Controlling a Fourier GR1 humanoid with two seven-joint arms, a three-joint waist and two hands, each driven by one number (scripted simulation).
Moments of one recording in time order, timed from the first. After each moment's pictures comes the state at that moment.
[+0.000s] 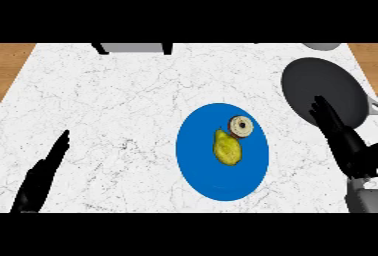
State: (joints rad) left arm 0.05 0.60 -0.30 -1.30 0.25 0.26 -0.13; right arm -0.10 -0.36 -0.04 -1.37 -0.16 0.12 -0.10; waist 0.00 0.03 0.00
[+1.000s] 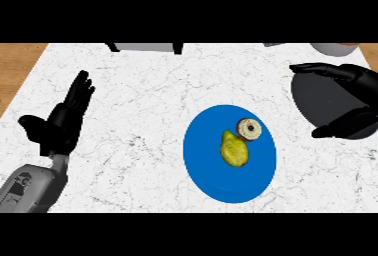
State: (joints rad) left arm -0.27 0.45 -0.24 -1.41 0.33 0.30 -0.04; right arm -0.58 -0.65 0.13 -1.11 0.04 0.58 -0.63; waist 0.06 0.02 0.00
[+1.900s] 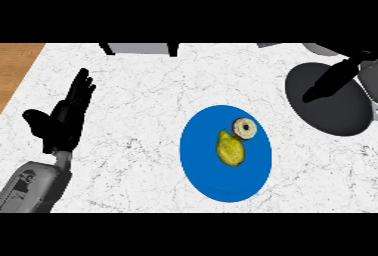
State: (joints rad) left arm -0.28 0.41 -0.21 -1.41 0.29 0.32 0.00; right arm -0.97 -0.69 0.36 -0.97 0.28 0.53 -0.66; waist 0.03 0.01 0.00
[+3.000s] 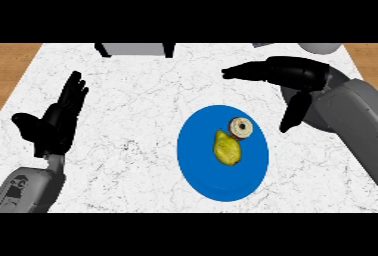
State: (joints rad) left arm -0.24 0.39 -0.13 -1.43 0.25 0.26 0.02; right arm -0.87 -0.57 0.48 -1.08 0.37 0.57 -0.52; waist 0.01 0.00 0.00
